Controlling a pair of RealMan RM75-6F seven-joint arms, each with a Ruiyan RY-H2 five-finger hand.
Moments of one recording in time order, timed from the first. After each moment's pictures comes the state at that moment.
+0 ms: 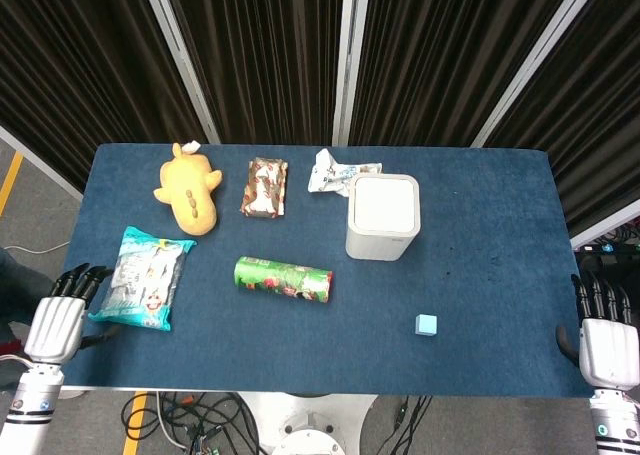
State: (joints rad) left arm -0.12 -1.31 -0.03 -1.44 1.54 1.49 0.00; right arm 0.06 -1.22 0.01 -1.49 -1.39 1.48 -0.15
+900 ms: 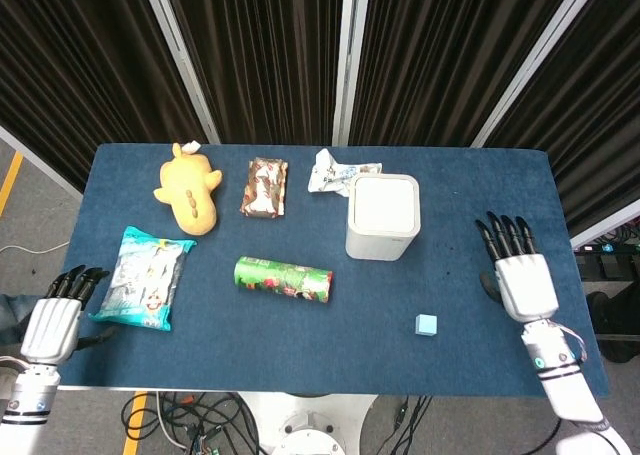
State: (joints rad) left arm -0.12 -1.31 -0.02 -1.41 1.53 1.49 -0.04; right arm 0.36 -1.21 0.17 -1.64 -1.44 1.21 -0.29
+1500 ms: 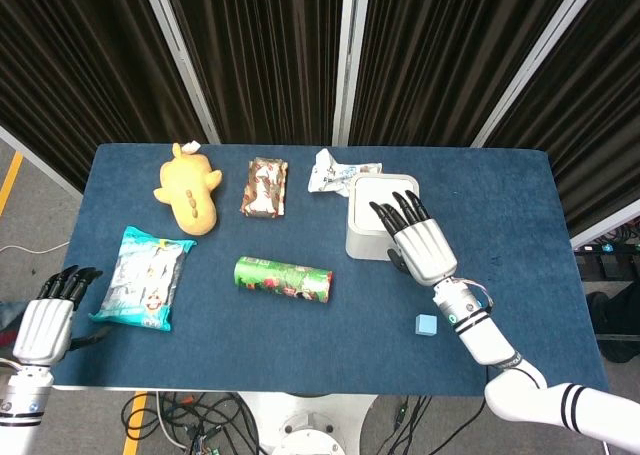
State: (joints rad) left arm -0.11 -1.31 -0.02 -1.38 1.53 1.50 -0.08; right arm 0.64 -1.38 0.25 -1.62 -1.33 0.99 -0.40
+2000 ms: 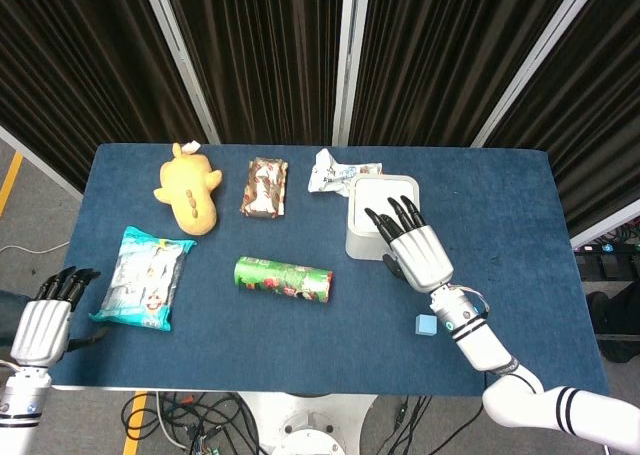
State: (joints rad) left arm -0.11 -1.31 -0.02 -1.37 1.53 1.50 -0.10; right arm 0.65 -1.41 0.20 -1.59 -1.35 1.03 -0.38
